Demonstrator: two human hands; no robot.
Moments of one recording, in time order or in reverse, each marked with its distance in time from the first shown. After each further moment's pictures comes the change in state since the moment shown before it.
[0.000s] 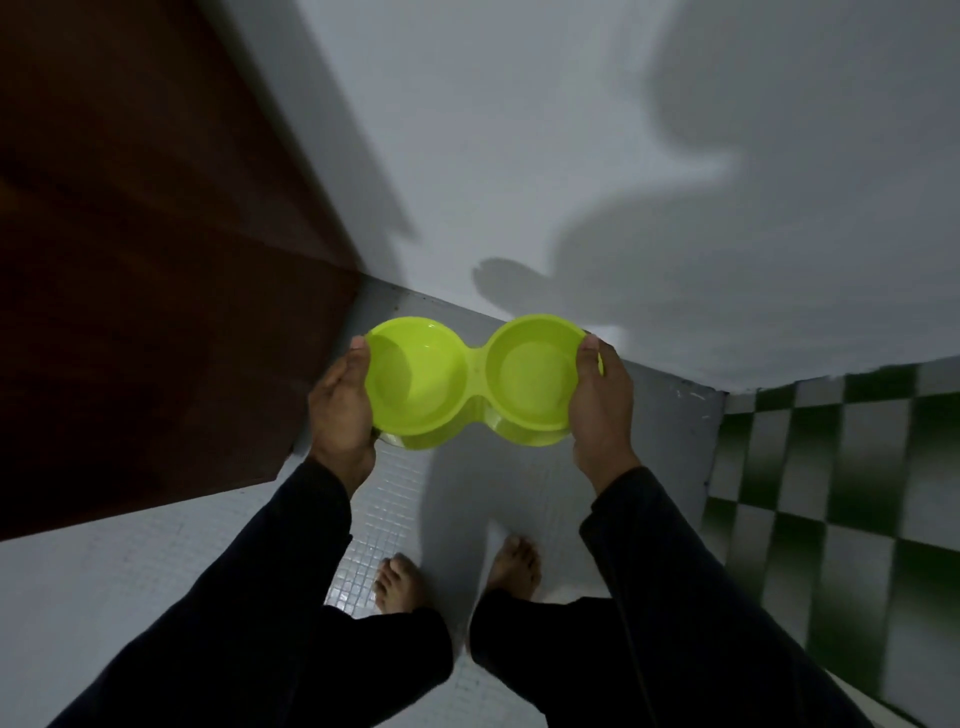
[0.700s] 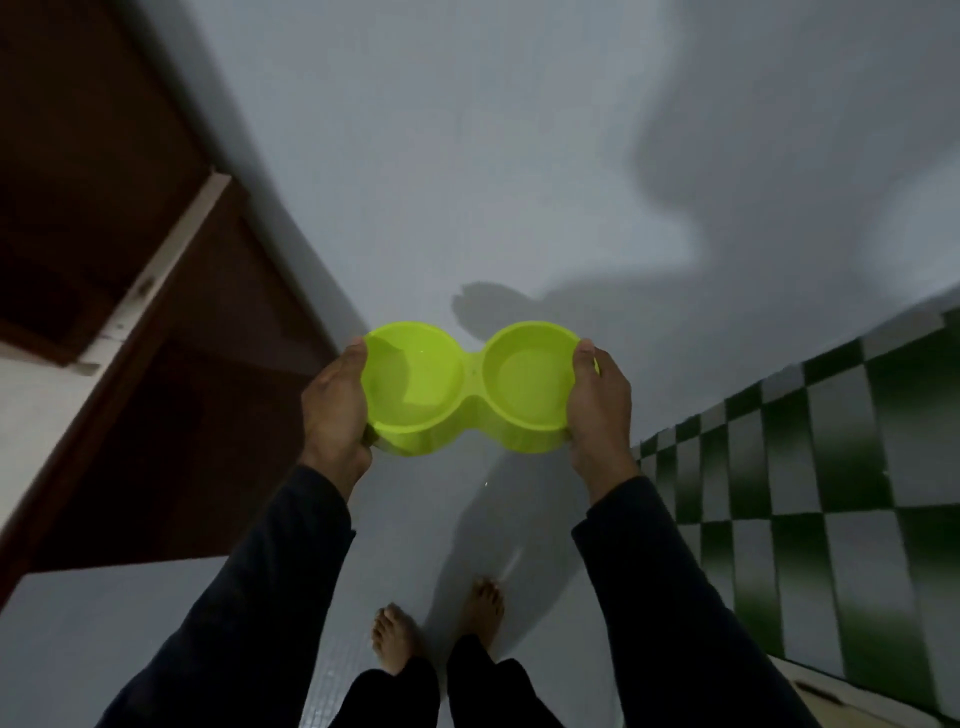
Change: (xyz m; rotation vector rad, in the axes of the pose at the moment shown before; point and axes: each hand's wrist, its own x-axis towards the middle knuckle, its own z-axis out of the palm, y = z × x) left_hand -0.233 0.257 0.057 -0.037 -0.054 0.100; right_hand -0.138 -0.300 -0.155 0.022 0.114 -0.103
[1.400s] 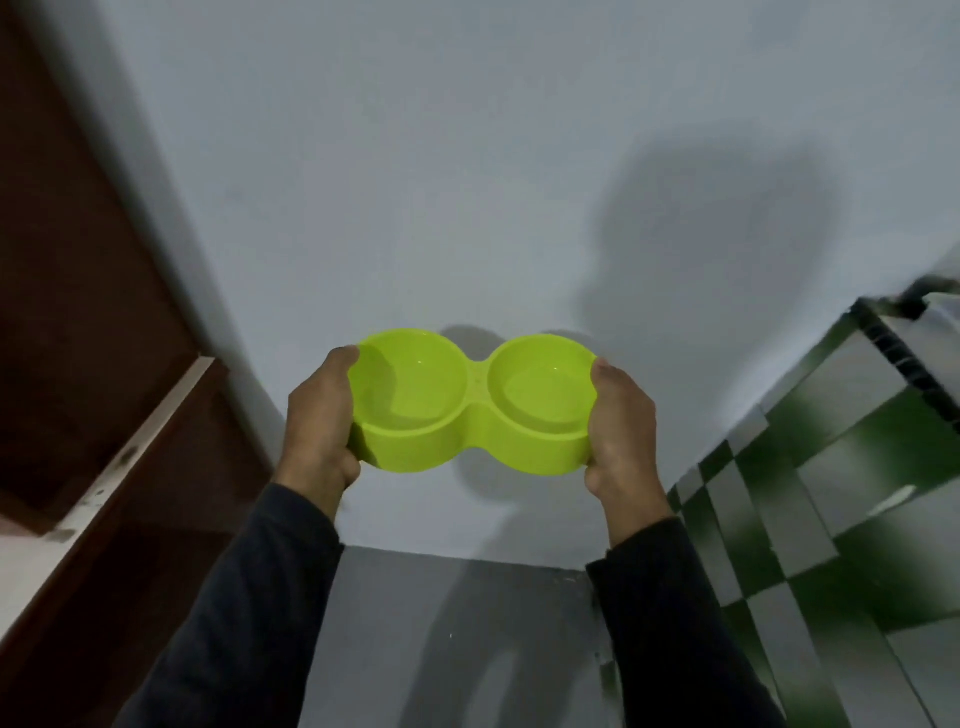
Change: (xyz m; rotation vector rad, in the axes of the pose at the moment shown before) left_hand -0.067 0.138 0.076 -0.059 -0.265 0.105; right_hand -0.018 -0.155 -0.089 0.324 0.130 -0.109
